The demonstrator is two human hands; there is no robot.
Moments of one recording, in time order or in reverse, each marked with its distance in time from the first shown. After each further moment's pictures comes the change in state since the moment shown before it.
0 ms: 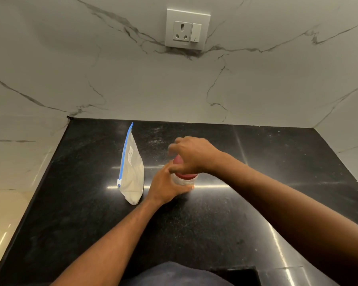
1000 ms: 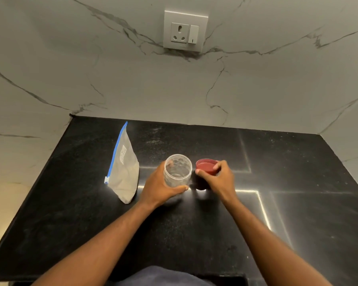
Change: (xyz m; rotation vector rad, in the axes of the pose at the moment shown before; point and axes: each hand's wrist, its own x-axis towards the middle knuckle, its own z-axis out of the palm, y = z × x) left_hand -0.016 0.022 0.001 -0.035 0.079 -0.079; right_hand -0.054 0.073 0.154 1.046 0.629 0.731
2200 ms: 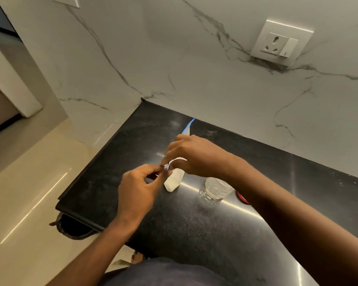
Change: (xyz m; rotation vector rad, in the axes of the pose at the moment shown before) left_hand -0.127 0.023 -0.129 0.019 0.664 -0.096; right_hand -0.062 -0.254 0.079 -0.718 -0.945 -1.305
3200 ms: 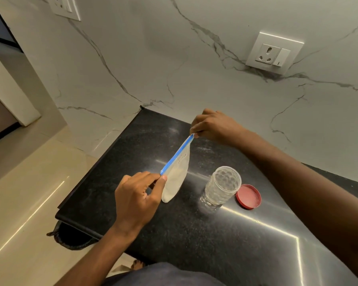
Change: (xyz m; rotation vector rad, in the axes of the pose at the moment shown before) left_hand 0.001 -0.006 -0.002 0.239 0.132 0.334; right_hand 0.011 0.114 -0.022 -0.311 0.095 0.117
